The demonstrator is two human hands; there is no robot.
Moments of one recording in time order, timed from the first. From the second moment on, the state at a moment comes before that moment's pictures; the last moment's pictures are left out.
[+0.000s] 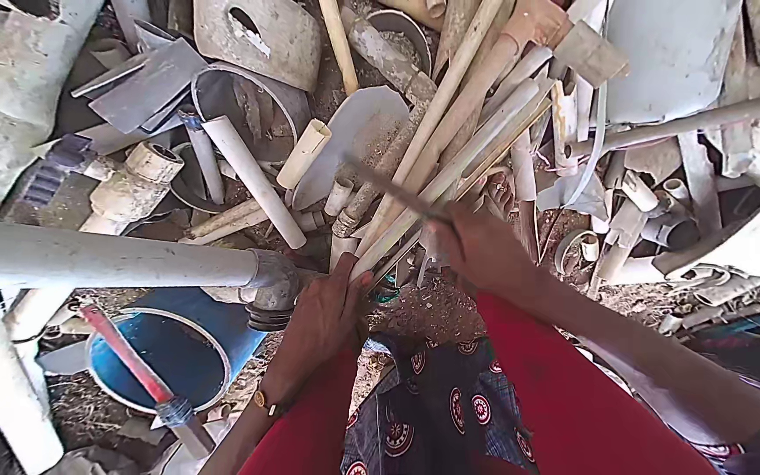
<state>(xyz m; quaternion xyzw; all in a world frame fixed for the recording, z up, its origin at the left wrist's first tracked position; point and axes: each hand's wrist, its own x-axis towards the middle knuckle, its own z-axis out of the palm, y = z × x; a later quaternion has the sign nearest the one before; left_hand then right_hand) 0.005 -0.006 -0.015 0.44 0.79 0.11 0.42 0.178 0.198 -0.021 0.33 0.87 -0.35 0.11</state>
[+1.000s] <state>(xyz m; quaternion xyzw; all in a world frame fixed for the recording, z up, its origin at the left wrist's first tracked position) -0.014 -0.006 -0.012 0.29 0.68 0.27 0.62 0.179 0.185 -0.009 0.24 0.87 -0.42 0.13</state>
